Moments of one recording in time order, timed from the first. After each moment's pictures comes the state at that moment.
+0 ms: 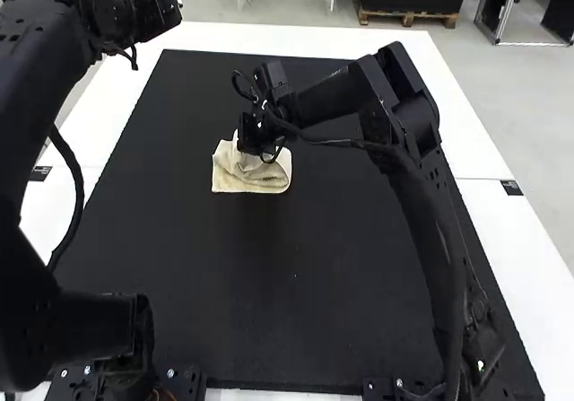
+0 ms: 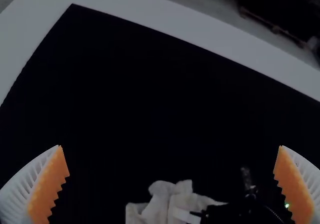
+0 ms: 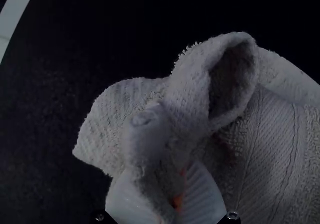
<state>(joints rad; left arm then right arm) 0.14 1.02 1.13 -0.48 0.13 -0.35 0.72 2.36 1.74 -0.11 -0.25 0.47</state>
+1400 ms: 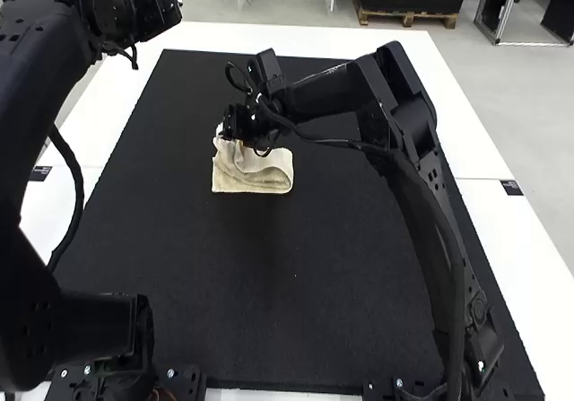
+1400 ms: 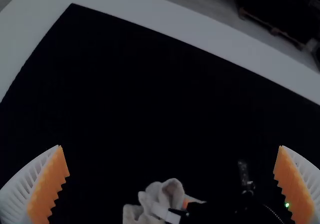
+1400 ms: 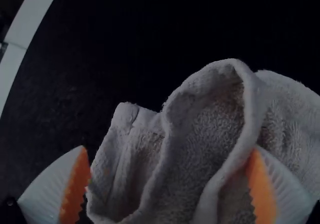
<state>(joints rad) 0.14 1.02 1.13 -0.48 0.13 -0.37 0.74 2.36 1.80 -0.12 -0.24 0.49</state>
